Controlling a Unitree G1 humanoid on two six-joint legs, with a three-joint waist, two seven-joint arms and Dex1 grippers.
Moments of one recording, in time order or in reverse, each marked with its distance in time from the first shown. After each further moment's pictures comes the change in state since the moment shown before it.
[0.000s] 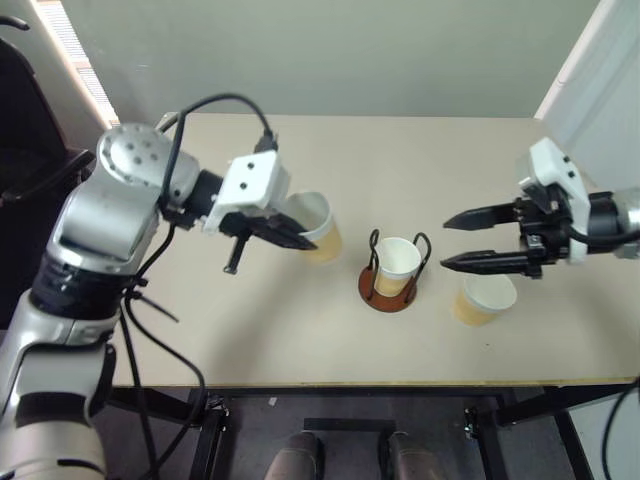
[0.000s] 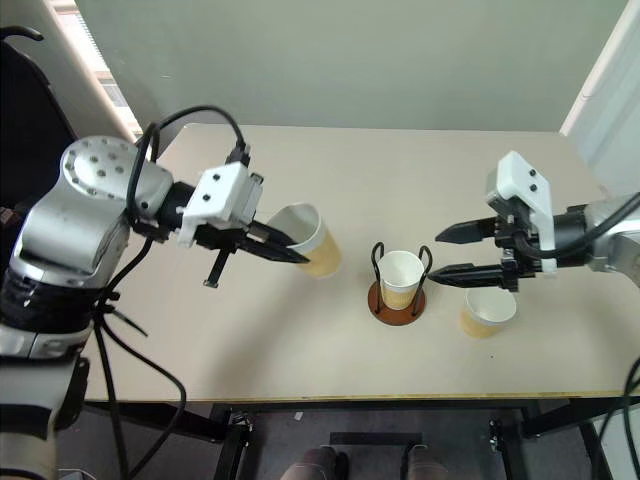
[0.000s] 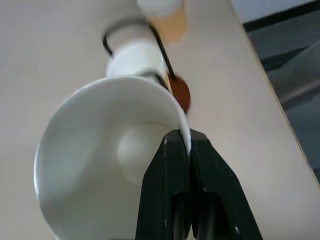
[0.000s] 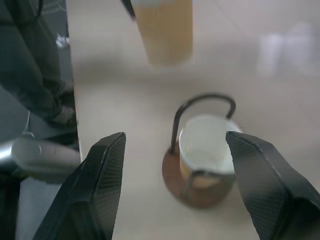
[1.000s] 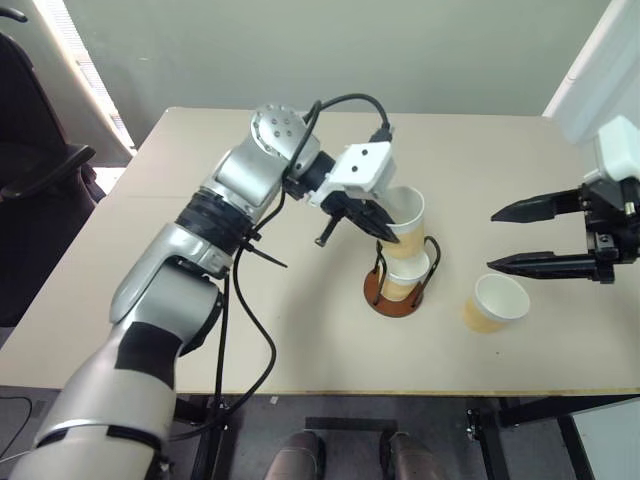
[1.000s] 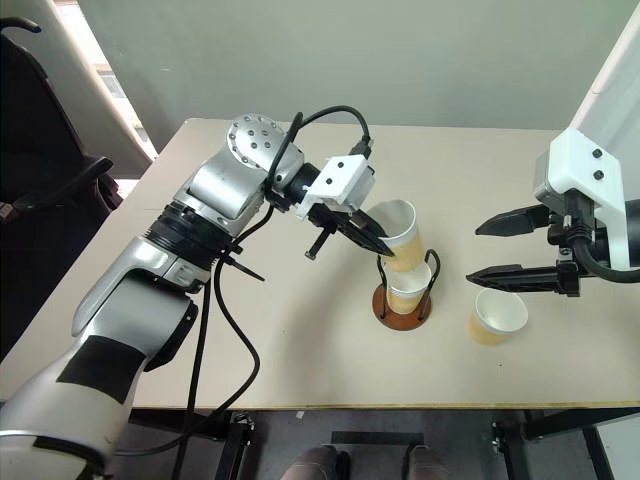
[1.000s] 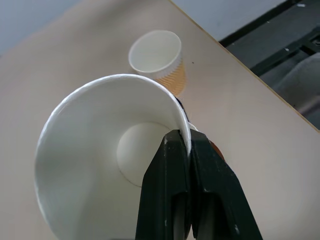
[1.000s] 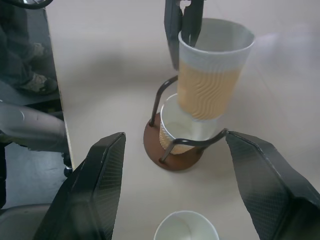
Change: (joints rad) left arm -0.328 -0.383 -0.336 0.618 0.016 -0.421 -0.018; right arm 0.050 -0.229 -0.155 -0.078 0.103 0.033 -0.006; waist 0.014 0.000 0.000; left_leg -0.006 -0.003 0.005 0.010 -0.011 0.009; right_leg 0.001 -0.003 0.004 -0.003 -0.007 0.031
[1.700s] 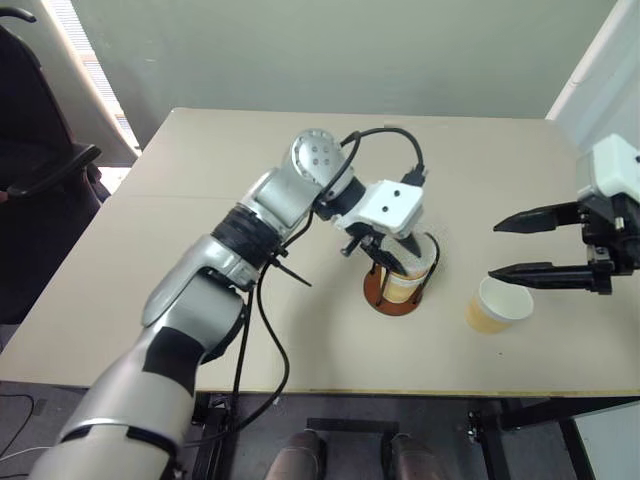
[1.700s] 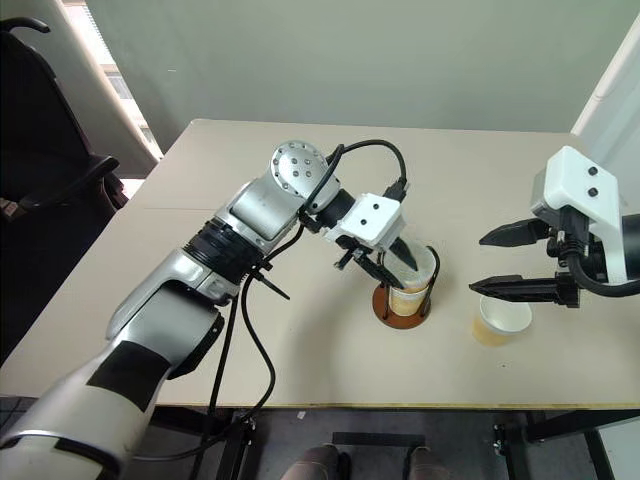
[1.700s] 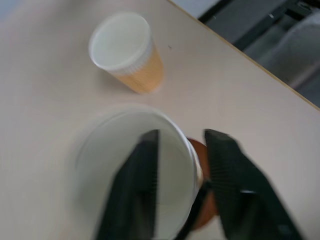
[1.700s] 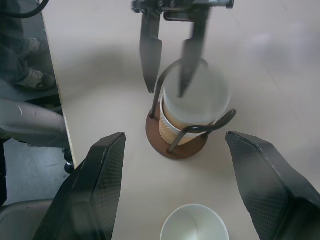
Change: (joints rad) left arm 0.034 -0.117 0.014 0.004 0.154 -0.076 0.011; right arm 0.102 -0.020 -0.057 -0.040 0.014 -0.004 -0.047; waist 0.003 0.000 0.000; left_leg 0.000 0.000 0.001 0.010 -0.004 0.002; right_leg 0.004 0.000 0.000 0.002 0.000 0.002
